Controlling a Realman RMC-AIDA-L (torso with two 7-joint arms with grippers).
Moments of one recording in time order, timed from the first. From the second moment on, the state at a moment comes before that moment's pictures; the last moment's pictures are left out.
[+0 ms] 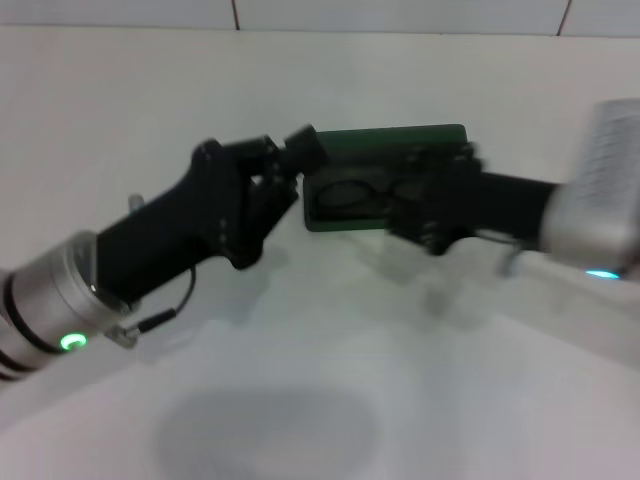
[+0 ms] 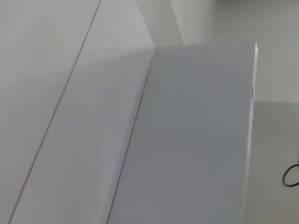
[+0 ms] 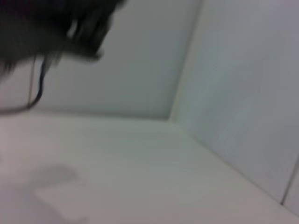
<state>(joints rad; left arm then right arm) -0.44 -2.06 1.52 0.15 0.70 1.90 -0.85 0.29 2.02 -1.82 -1.17 -1.37 -0.71 1.27</state>
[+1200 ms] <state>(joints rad) -0.96 -1.93 1.52 0.36 1.48 0.94 -1.62 0.25 2.01 -0.94 -0.49 -1.34 -1.63 1.13</state>
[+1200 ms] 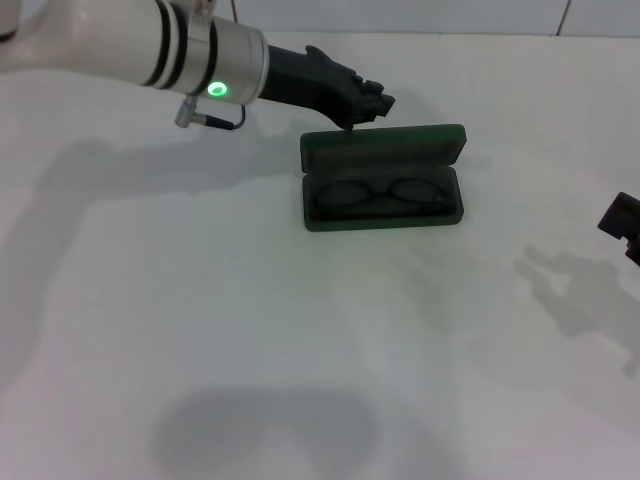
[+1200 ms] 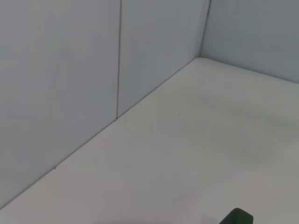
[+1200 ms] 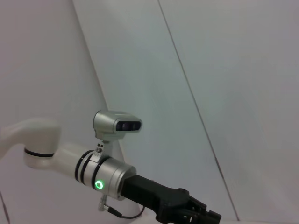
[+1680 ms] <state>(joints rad) -0.96 -1.98 1.52 0.37 1.51 0.88 -1.61 0.29 2.01 -0.96 -0.46 -1.34 -1.56 1.13</state>
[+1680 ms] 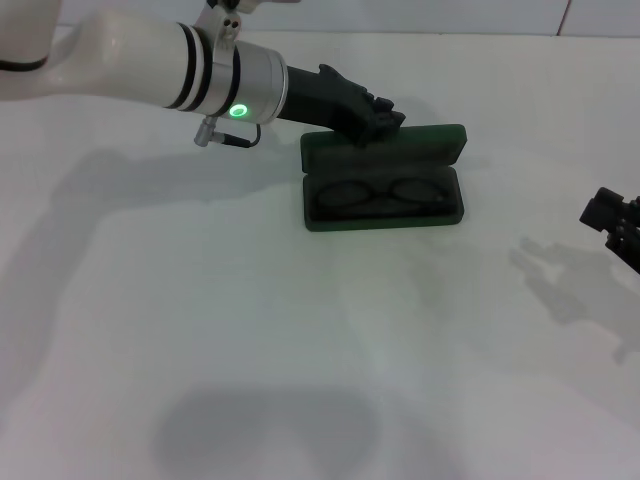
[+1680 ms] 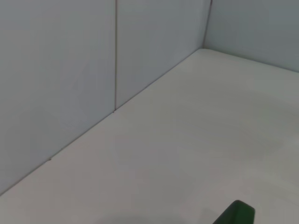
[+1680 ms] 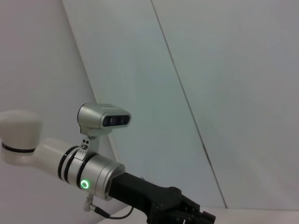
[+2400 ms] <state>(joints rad) -0.95 -1.99 1.52 0.36 1.56 0.96 -1.63 0.29 2.01 -0.96 -0.46 -1.34 -1.52 1.13</state>
